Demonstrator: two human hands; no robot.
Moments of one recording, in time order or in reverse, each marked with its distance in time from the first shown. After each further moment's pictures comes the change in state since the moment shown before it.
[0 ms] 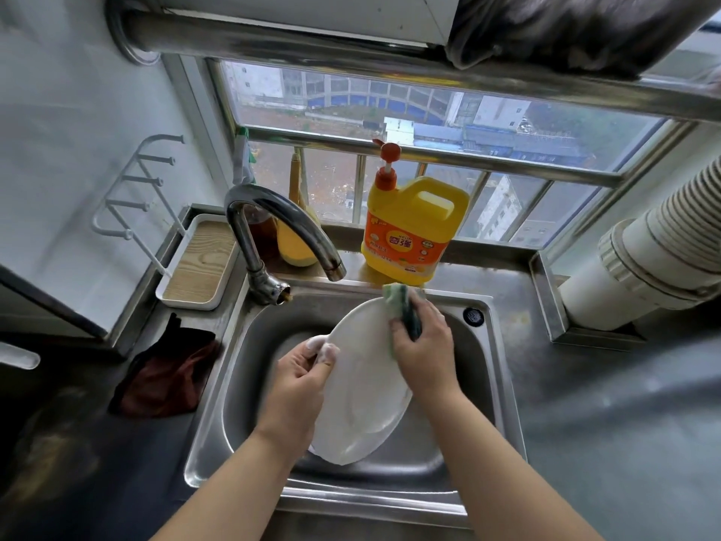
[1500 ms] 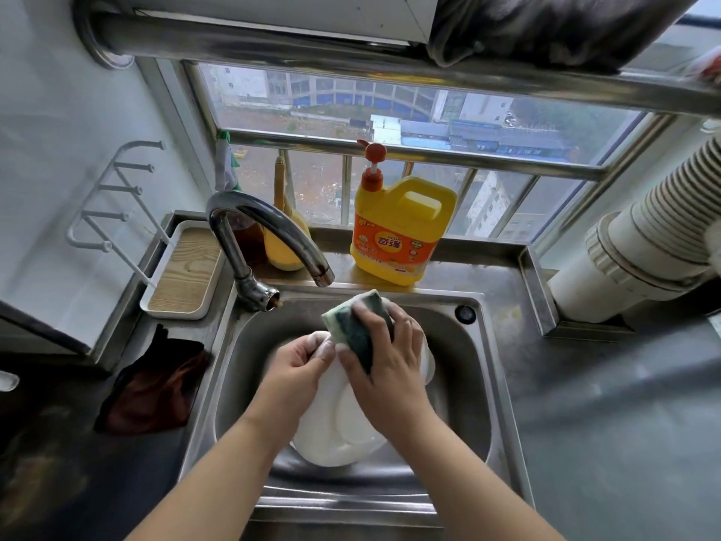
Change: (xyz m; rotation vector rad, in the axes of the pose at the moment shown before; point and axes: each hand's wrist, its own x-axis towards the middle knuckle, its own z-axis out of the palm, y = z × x) left_hand 0.021 0.007 -0.008 0.100 -0.210 -0.016; right_hand -0.033 -0.018 0.016 -0.228 -0.025 -0.308
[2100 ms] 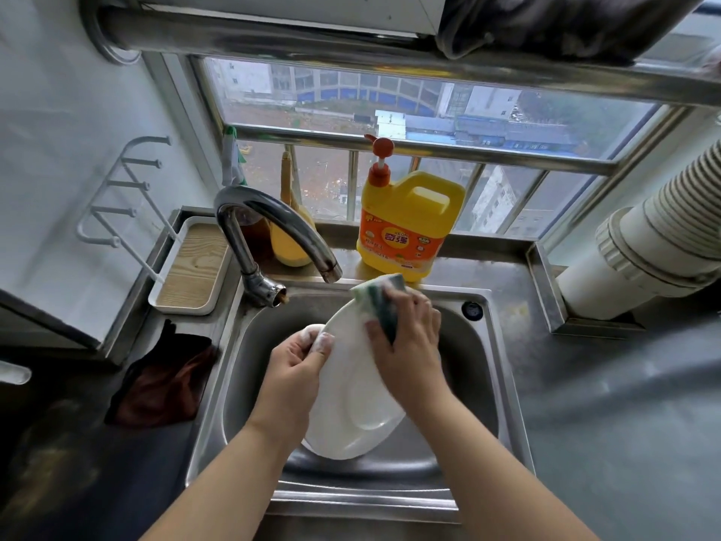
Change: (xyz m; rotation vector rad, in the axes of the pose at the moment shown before) left_hand -0.010 0.006 0.005 -0.054 0.155 0.037; right_hand 0.022 0.011 -0.005 0.074 0.060 0.088
